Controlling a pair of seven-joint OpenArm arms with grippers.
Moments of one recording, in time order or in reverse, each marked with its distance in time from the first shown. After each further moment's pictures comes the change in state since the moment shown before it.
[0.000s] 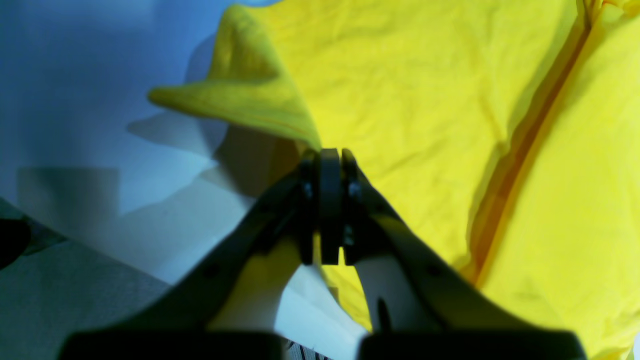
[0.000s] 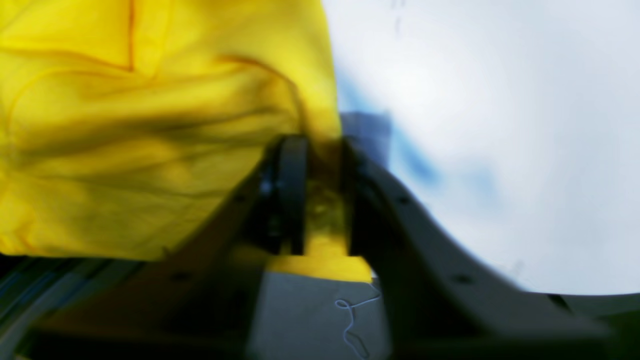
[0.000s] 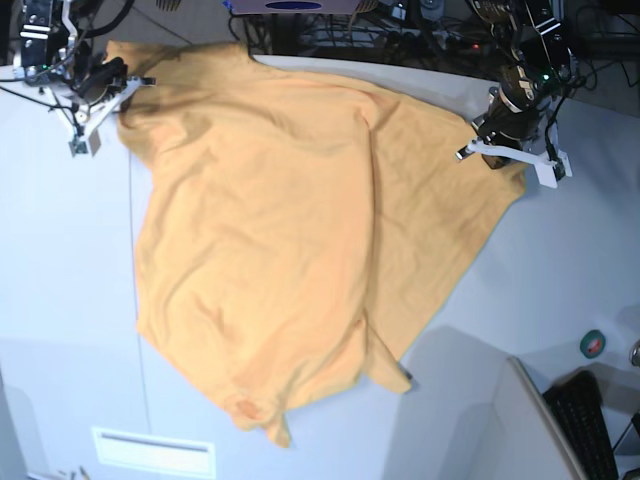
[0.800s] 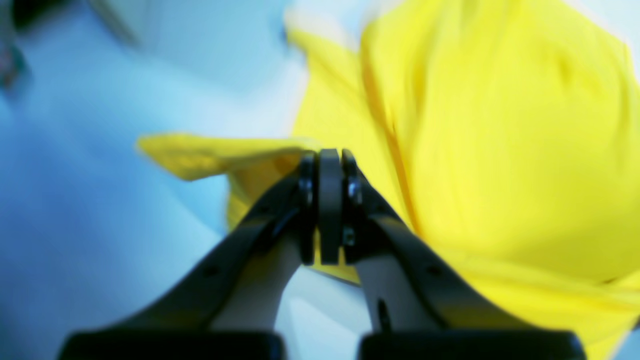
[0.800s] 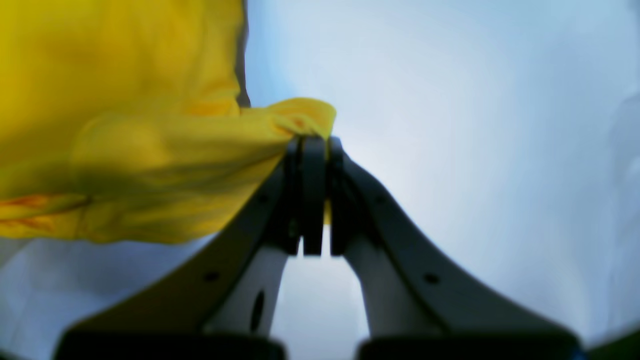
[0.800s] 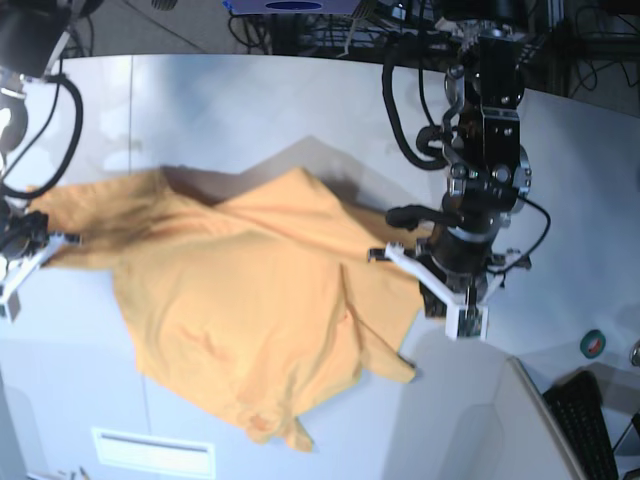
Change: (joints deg) left arm -19.2 -4.8 28.7 6.3 24.2 -0.3 0.9; right arm 28.1 6.0 8.0 9.8 -0.1 0.9 -22.0
